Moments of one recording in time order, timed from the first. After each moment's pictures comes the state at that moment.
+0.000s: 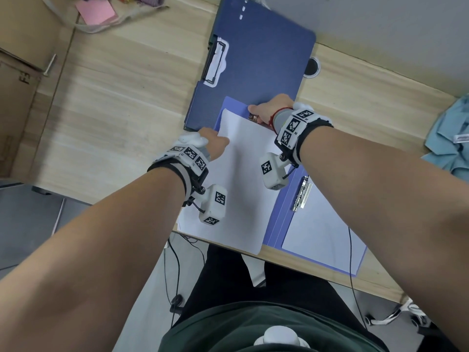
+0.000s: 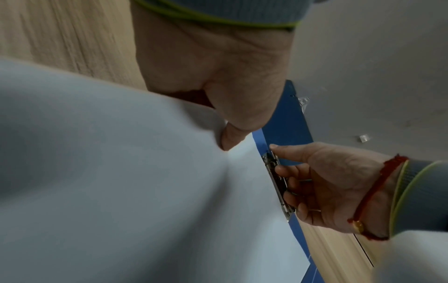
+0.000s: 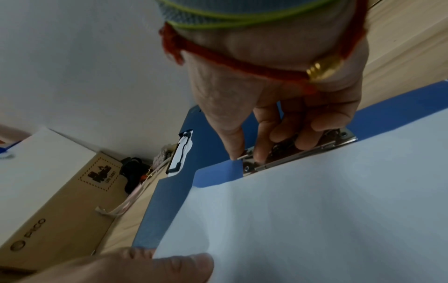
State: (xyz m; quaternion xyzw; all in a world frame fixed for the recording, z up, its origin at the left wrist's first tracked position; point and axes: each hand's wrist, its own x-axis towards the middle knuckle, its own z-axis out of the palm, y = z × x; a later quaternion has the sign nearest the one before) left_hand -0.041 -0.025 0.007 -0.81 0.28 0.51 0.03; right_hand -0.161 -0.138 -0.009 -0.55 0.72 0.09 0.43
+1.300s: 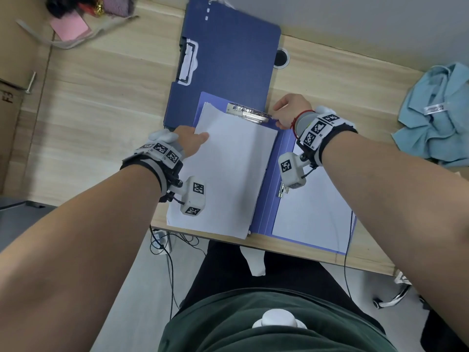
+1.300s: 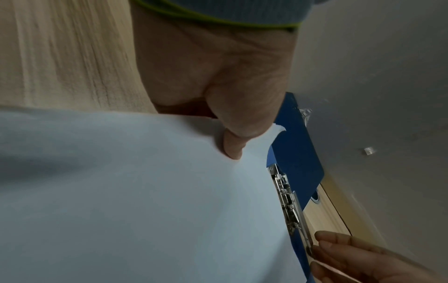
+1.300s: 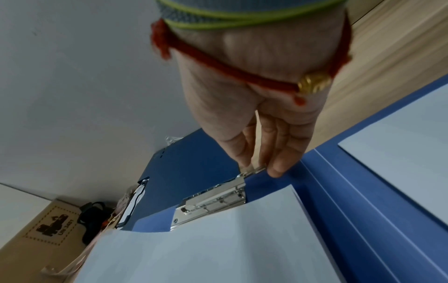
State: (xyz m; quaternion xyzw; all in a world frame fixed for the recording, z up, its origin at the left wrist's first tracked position) left_hand -0.041 -0.014 0.013 -0.83 0.32 0.46 -0.01; right_hand -0.264 -0.136 0.003 -0.55 0.70 0.02 0.46
